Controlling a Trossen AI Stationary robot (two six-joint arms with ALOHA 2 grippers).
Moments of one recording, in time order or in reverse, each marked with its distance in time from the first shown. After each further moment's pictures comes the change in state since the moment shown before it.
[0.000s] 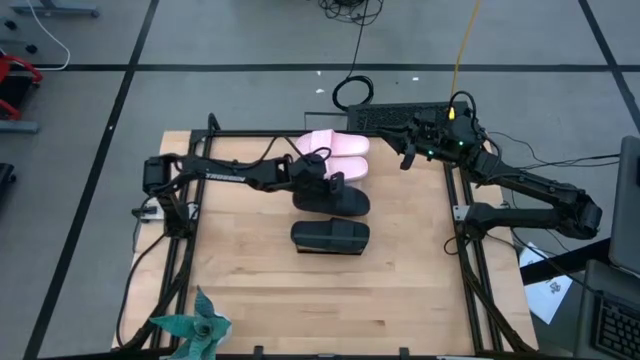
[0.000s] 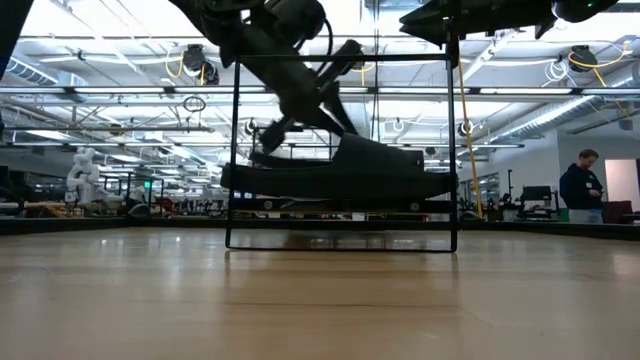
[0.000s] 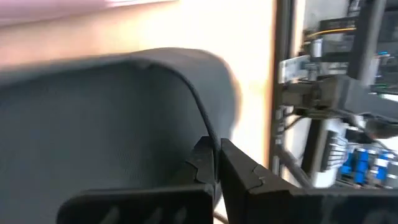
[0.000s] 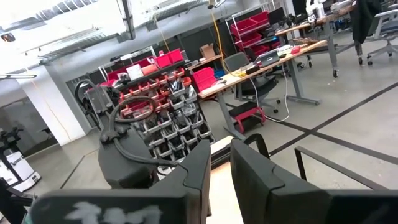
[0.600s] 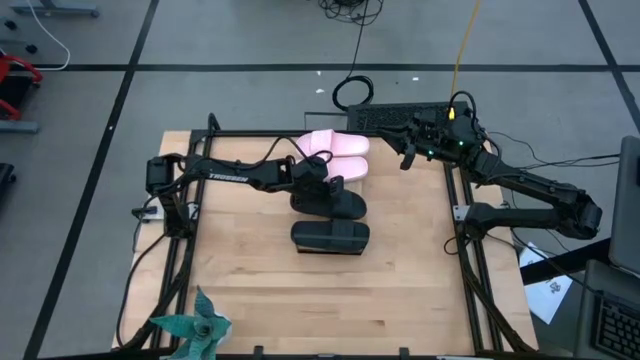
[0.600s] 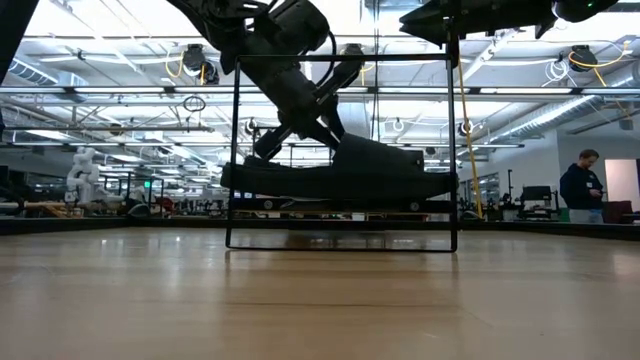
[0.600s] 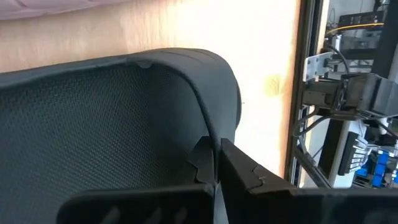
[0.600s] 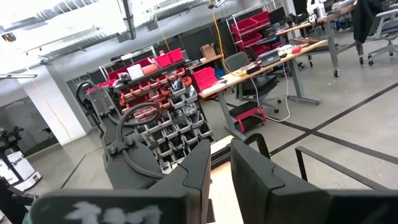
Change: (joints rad) left arm 0.001 0.030 0.002 -0.038 0.012 0.003; right arm 0.000 -0.001 0.000 0.000 -0.001 0.000
